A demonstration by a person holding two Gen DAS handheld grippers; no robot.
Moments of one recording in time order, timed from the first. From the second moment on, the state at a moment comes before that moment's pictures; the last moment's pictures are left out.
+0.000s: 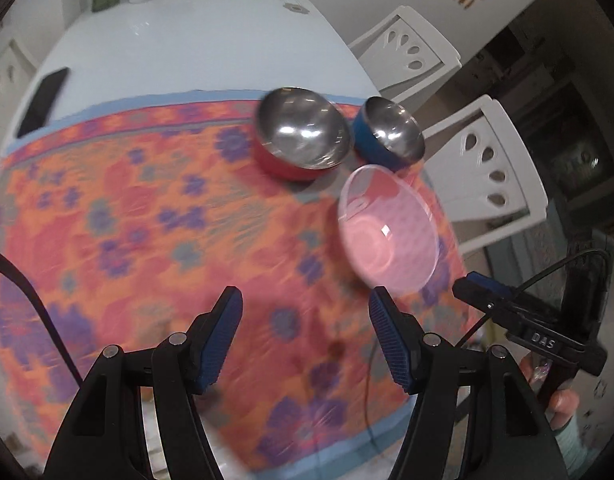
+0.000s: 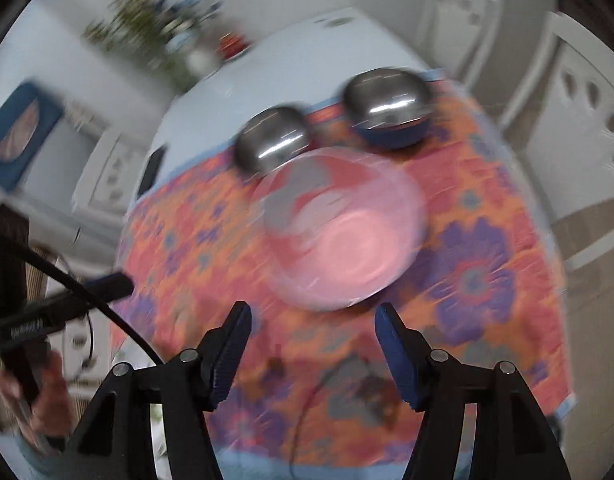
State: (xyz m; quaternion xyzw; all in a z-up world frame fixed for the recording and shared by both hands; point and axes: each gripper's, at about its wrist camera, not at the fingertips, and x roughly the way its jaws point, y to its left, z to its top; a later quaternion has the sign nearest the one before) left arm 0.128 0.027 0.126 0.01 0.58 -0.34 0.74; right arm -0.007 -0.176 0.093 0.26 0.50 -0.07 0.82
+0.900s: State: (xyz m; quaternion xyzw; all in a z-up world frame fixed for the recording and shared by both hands) left arm 0.129 -0.075 0.041 -0.02 0.60 -0.27 0.75; right arm 0.048 -0.233 0.006 0.21 0.55 -0.04 0.80
